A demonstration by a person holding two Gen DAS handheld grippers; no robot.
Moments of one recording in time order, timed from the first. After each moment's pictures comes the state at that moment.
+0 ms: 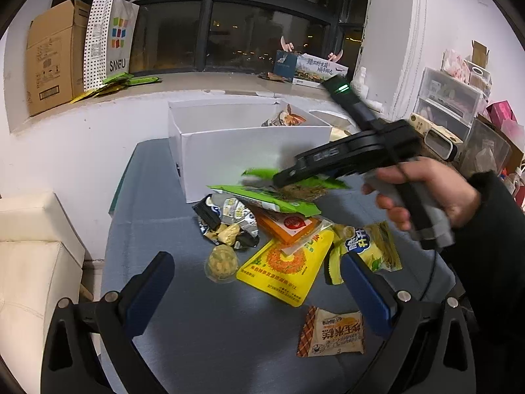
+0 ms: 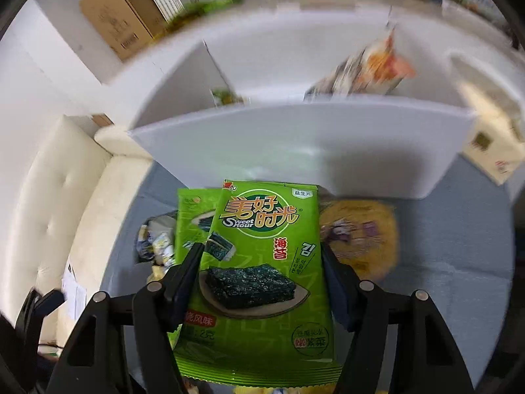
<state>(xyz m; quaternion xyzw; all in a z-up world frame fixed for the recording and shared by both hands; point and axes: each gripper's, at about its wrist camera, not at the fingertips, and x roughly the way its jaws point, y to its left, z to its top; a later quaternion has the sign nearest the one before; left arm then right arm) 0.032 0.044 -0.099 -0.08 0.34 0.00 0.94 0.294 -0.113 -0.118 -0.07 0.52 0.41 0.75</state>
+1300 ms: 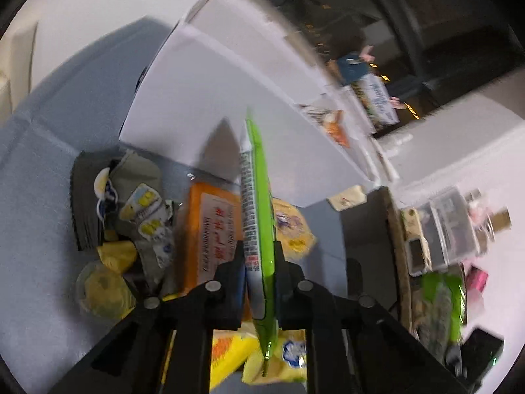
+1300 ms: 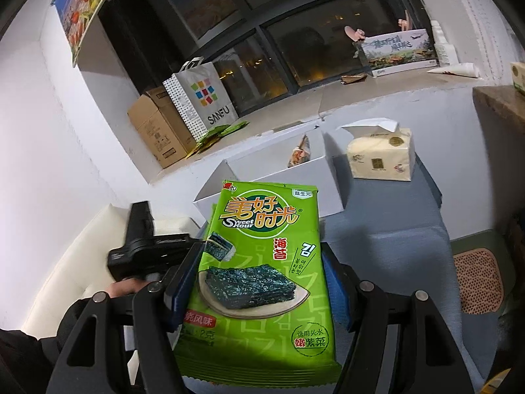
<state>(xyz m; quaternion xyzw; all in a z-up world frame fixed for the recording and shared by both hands) 0.161 0.078 -0.164 -0.42 0.37 -0.01 0.83 0.209 -0.313 -0.059 0.11 0.34 0.43 0.83</state>
